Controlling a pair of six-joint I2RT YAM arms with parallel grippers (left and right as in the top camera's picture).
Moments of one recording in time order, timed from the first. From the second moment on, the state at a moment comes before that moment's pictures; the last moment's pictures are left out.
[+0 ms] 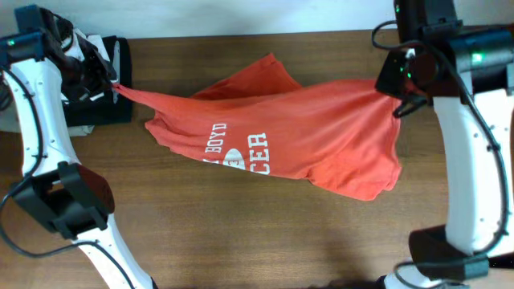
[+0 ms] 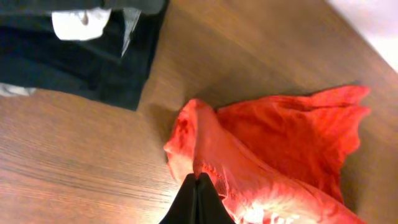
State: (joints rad) left arm 0.29 2.20 2.35 -1.37 0.32 -0.26; right arm 0.16 1.77 2.35 -1.69 0.28 0.56
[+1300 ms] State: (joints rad) left arm 0.41 2.03 2.81 -0.92 0.72 -0.42; right arm -0.36 1.77 2.69 -1.40 -0.36 0.32
